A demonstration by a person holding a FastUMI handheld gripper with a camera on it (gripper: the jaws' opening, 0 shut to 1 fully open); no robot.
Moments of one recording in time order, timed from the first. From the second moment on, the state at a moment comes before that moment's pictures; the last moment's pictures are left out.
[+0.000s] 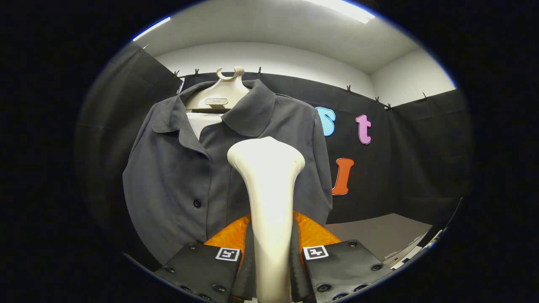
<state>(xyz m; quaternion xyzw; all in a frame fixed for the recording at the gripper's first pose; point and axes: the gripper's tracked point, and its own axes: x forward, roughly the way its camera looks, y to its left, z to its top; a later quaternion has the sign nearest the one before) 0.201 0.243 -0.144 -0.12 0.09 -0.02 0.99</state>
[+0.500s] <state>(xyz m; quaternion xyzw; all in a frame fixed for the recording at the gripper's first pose) 0.178 0.240 -0.186 -0.12 0.12 -0.02 0.99</state>
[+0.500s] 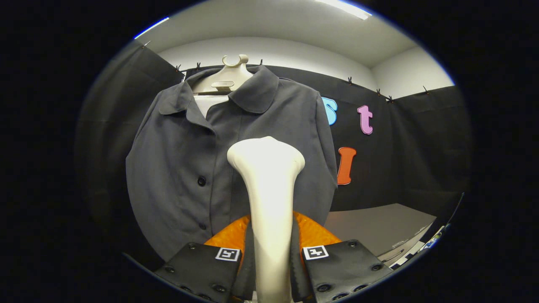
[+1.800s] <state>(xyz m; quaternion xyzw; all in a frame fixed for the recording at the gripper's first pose) 0.070 0.213 -0.367 -0.13 0.28 0.00 0.95</state>
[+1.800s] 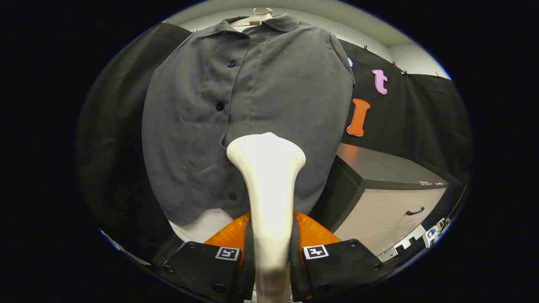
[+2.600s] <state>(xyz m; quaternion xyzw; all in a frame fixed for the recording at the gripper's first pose) 0.027 0.193 -0.446 -0.13 0.36 -0.01 0.92</state>
